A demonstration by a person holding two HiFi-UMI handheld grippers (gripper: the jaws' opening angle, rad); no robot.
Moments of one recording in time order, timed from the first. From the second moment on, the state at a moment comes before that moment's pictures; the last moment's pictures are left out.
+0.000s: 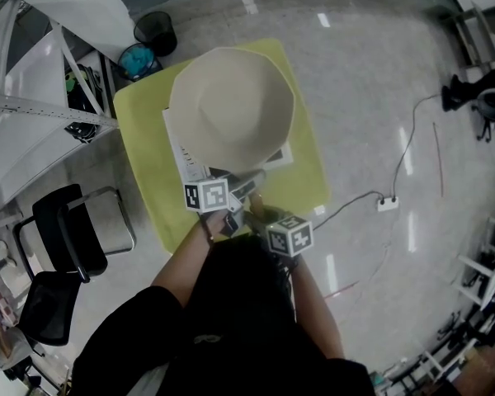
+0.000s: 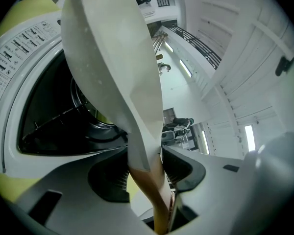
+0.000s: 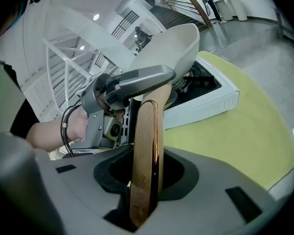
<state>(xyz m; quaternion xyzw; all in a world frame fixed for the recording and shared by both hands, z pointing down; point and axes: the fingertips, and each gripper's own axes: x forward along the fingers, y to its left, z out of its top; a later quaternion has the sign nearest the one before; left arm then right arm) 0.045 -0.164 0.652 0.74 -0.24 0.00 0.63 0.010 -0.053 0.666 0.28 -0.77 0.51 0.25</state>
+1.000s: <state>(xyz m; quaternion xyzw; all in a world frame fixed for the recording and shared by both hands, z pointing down) 0.048 -0.167 0.641 0.74 -0.25 0.00 0.63 0.012 -0.057 0.649 0.29 -0.78 0.49 0.26</state>
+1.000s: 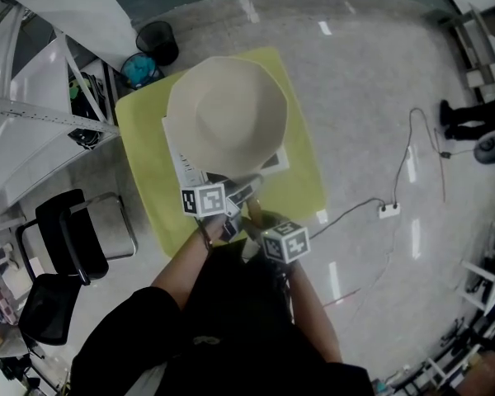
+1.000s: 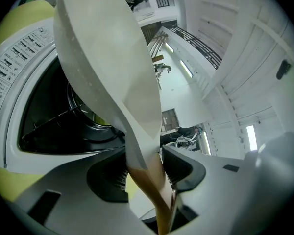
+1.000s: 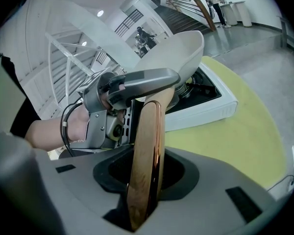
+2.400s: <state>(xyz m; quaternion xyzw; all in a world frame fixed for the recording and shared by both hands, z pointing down) 0.059 -0.135 0.596 0.76 -0.28 -0.01 0.58 0.030 -0.023 0.613 0.27 -0.83 0.42 0.24</state>
